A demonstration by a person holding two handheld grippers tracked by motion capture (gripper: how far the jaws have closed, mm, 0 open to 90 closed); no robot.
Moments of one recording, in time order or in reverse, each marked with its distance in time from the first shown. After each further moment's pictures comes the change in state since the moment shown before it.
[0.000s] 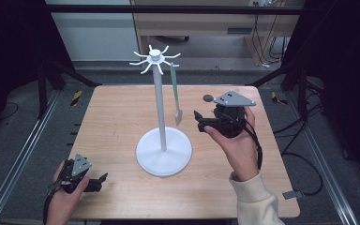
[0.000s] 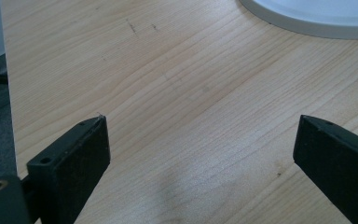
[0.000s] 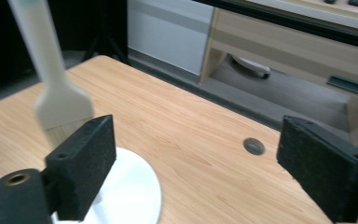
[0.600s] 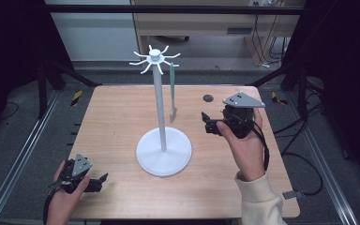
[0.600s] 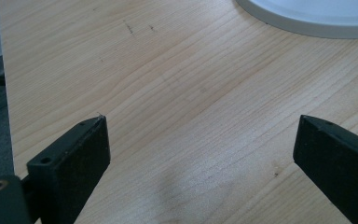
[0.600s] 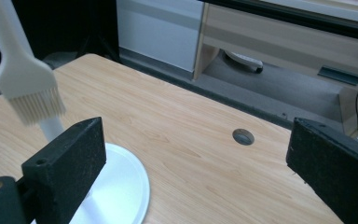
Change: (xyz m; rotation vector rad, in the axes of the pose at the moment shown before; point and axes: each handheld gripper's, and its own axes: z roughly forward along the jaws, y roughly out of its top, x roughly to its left) left arm -0.001 0.001 0.000 -0.001 -0.006 0.007; right arm -0.017 -0.011 -0.005 0.006 -0.025 0.034
